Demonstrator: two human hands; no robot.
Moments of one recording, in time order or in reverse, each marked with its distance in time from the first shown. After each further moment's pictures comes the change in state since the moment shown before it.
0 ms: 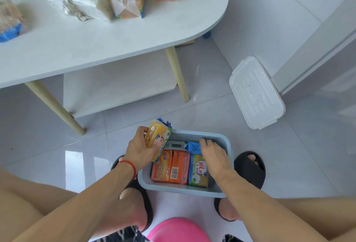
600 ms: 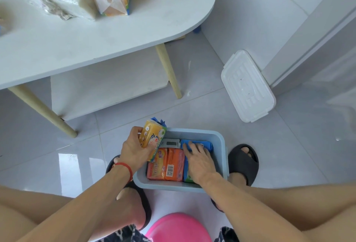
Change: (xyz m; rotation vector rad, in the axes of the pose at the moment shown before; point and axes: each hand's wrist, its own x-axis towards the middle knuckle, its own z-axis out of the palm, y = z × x) left_hand -0.008 0.009 -0.001 0.020 0.018 -0.008; right_hand -0.008 -0.031 0.029 0.082 -0.197 -0.006
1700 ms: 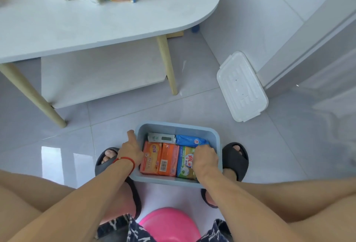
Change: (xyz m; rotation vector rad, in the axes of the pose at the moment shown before) left_hand 0.008 -0.035 0.025 0.379 -0.098 -0.170; right_hand -0.016 0.003 -0.033 0.004 -0.052 0.436
